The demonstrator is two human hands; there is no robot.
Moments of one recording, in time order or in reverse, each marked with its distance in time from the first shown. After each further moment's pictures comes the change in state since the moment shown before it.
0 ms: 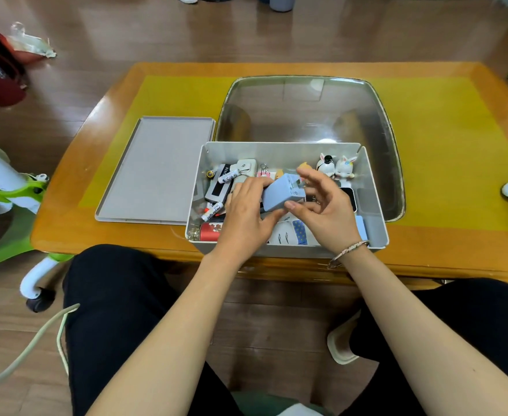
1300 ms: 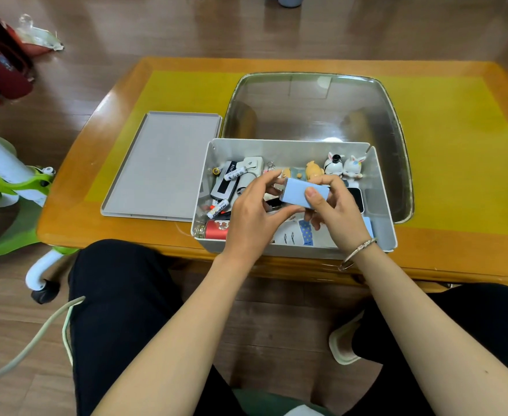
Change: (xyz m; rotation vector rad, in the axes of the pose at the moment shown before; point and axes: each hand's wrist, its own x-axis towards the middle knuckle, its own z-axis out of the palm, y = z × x) left_hand -0.003 0.002 0.006 -0.150 0.185 0.002; right_hand 0.003 0.004 -0.009 -0.067 -0.041 0.153
